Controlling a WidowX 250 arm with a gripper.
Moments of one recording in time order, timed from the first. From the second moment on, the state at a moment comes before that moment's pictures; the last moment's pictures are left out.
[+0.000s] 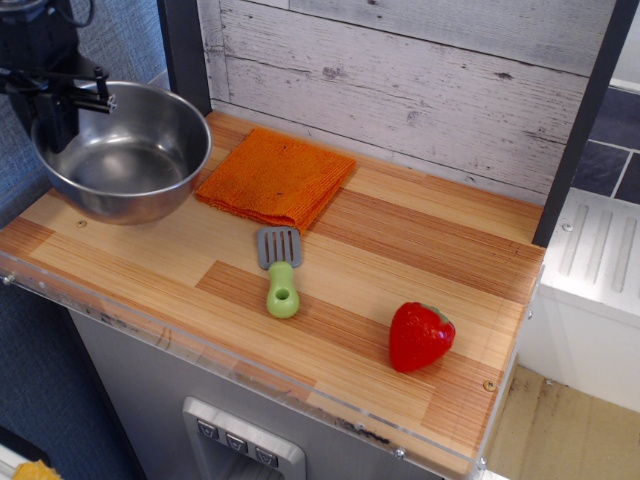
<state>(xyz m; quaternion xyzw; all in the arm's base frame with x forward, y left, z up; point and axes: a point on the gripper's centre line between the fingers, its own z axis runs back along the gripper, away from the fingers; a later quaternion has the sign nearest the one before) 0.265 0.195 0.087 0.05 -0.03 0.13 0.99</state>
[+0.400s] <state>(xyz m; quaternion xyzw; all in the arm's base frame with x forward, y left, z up) 0.261 0.197 0.051 0.06 -0.01 0.13 0.99</state>
